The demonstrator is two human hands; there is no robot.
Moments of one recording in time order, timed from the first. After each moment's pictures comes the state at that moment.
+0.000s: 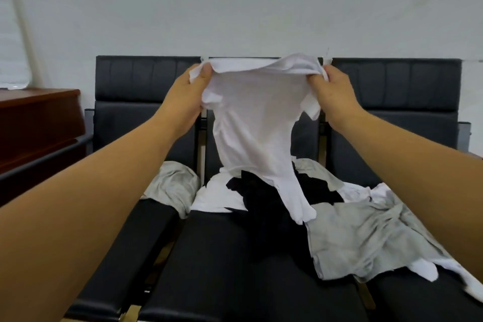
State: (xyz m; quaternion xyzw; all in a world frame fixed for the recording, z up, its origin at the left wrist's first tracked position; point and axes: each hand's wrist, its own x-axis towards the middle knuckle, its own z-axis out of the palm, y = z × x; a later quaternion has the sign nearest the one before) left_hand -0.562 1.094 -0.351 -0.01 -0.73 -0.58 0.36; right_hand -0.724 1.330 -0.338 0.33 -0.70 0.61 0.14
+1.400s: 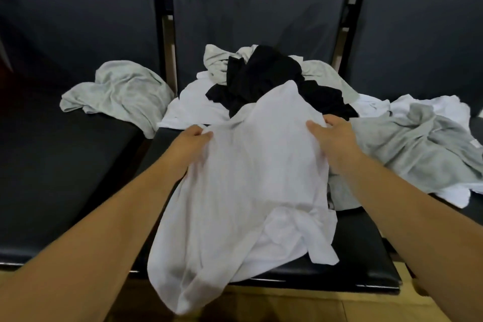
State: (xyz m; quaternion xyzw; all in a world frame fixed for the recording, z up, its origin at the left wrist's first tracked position) left_hand -0.637 1.075 -0.685 0.30 -0.72 -0.61 0.11; right_hand -0.794 1.331 -0.665 0.07 -0.80 0.59 -0.03
